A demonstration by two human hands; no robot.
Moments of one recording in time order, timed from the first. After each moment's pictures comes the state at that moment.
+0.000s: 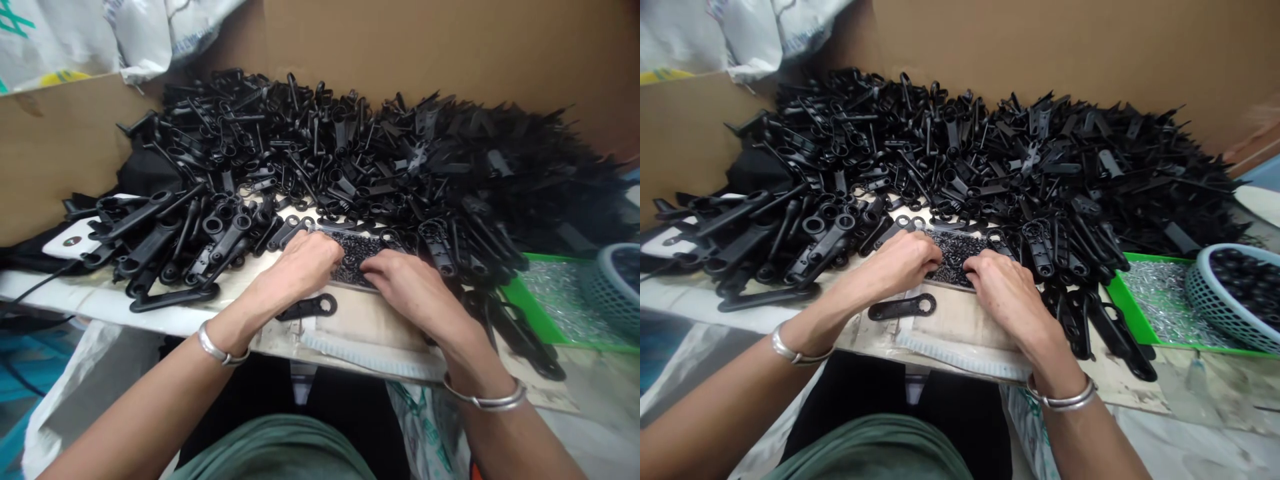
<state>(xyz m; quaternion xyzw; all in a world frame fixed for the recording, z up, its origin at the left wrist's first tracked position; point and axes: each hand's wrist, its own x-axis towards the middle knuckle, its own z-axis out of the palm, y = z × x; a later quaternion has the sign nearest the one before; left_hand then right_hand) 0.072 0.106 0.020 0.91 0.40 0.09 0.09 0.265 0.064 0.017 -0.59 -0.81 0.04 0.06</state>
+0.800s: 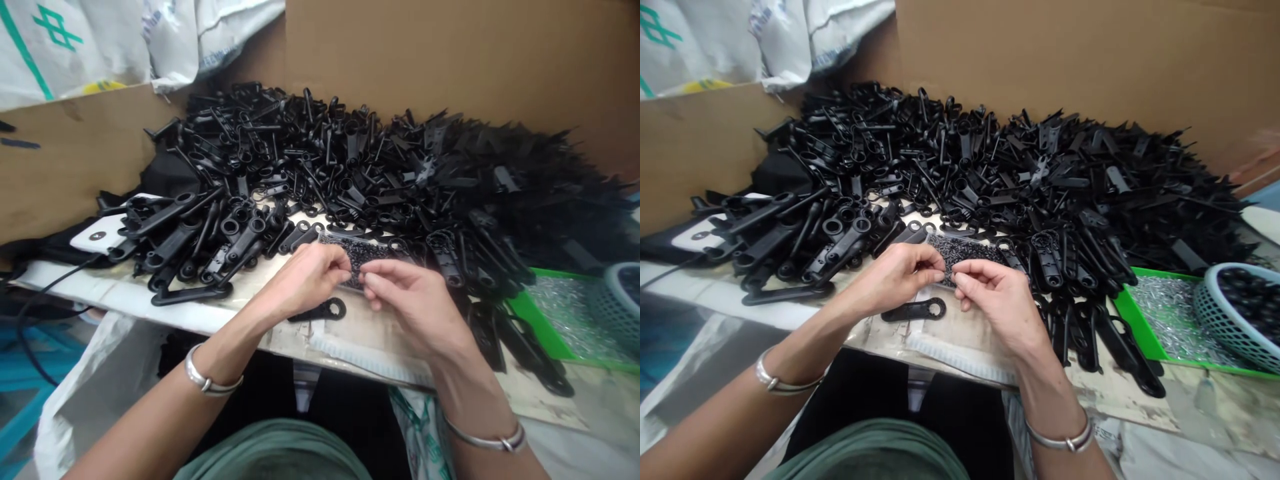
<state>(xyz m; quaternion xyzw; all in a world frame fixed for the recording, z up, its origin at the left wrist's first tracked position) 0.052 0.079 0.031 0.79 0.44 0.26 0.33 0.236 0.044 0.017 -0.49 -0.51 0.53 0.47</state>
